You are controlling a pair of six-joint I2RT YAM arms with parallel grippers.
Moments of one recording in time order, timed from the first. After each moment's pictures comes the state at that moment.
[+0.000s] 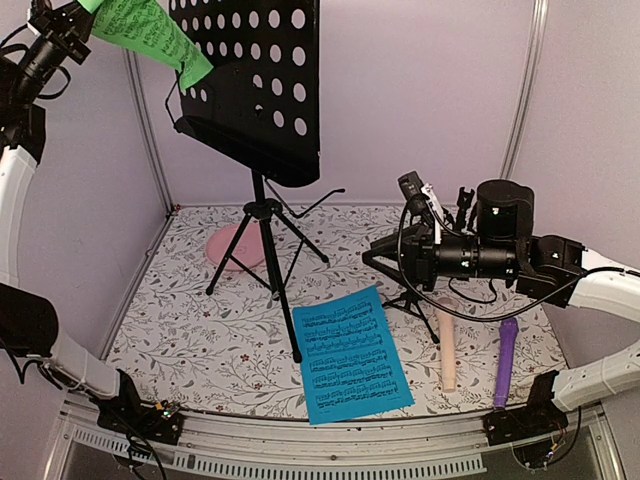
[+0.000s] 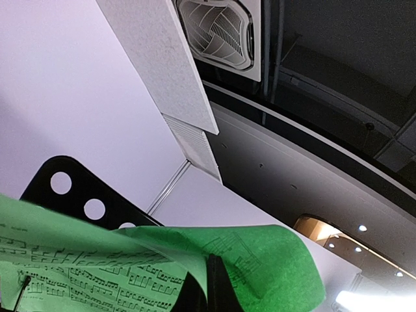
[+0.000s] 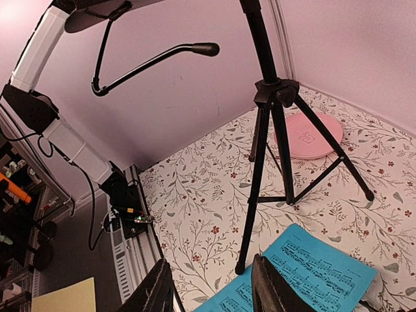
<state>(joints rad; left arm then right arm) 0.20 1.42 1.94 0.44 0.77 -1.58 0.99 1.11 1.01 -0.13 -0.24 0.28</state>
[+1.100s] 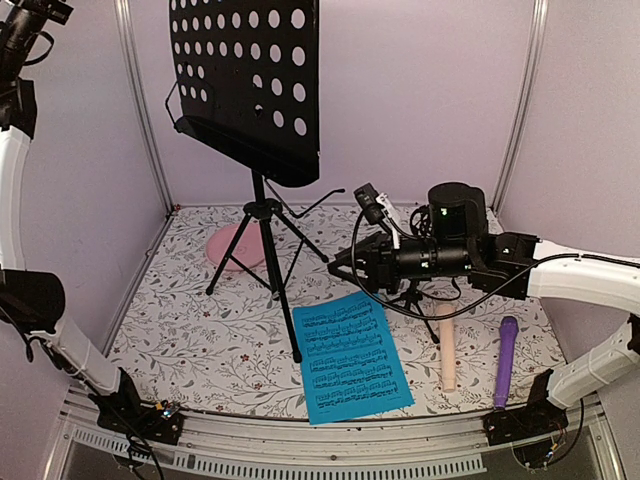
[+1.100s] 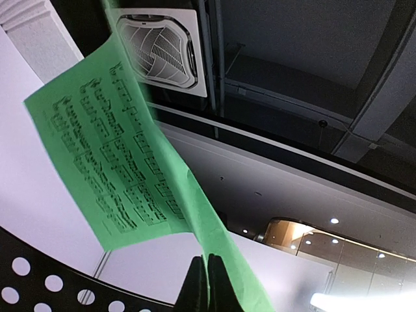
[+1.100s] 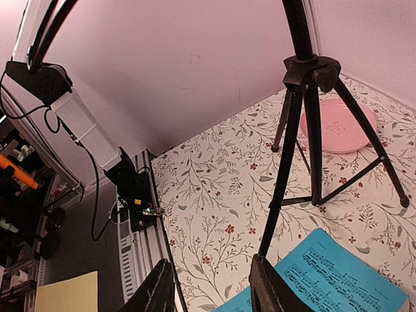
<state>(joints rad) 0.20 1.58 2.32 0.51 0.68 -1.72 0.99 1.33 1.06 -0.01 -0.35 0.28</state>
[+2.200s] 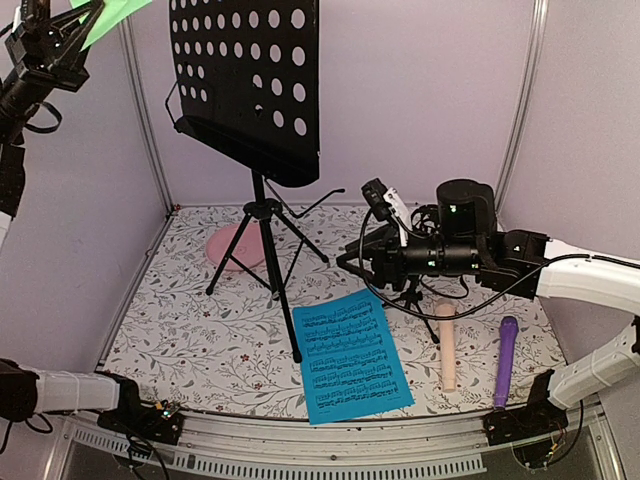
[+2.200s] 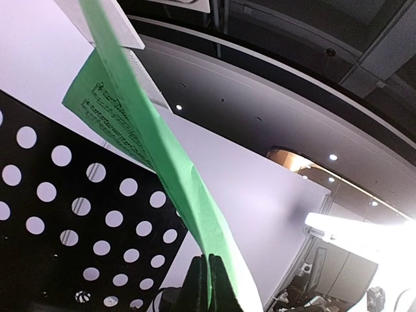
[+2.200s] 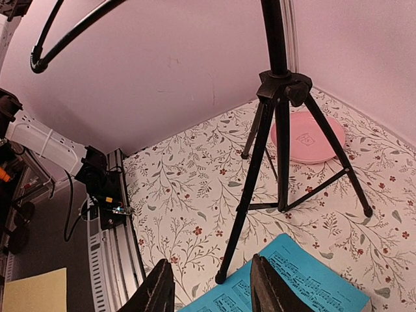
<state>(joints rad) -0.09 1.09 1.70 0.30 0.85 -1.33 0.99 1.29 1.07 -0.06 -0.26 0.17</state>
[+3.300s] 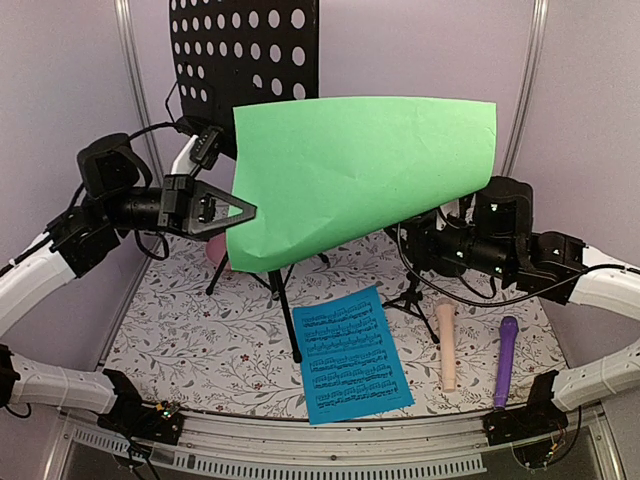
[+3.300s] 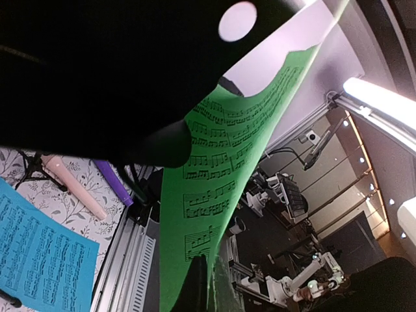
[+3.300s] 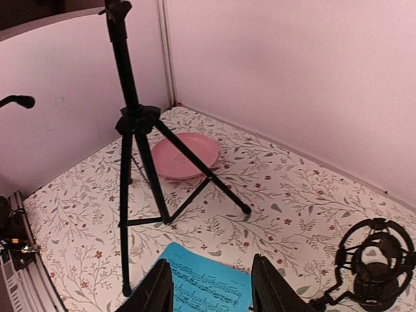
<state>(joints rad) -0.67 1.05 1.15 -0.08 0.93 -0.84 0.99 1.13 1.03 -0.16 0.22 0.12</state>
